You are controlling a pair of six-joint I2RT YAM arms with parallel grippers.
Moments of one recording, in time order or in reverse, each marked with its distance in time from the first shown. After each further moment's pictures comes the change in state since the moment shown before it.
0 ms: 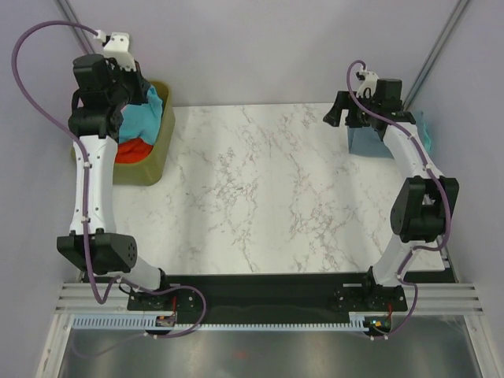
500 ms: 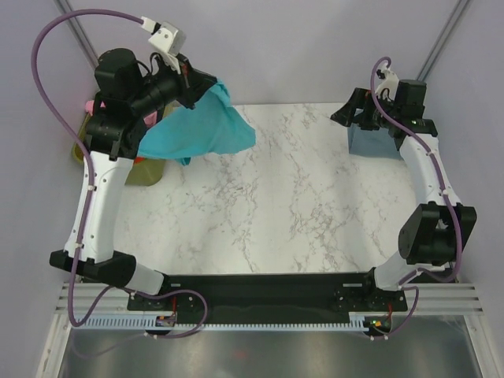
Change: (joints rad) left arm -0.350 -0.106 0.154 0.002 0.250 -0.092; right arm -0.058 -0.222 -0.084 -0.042 -0.139 0.127
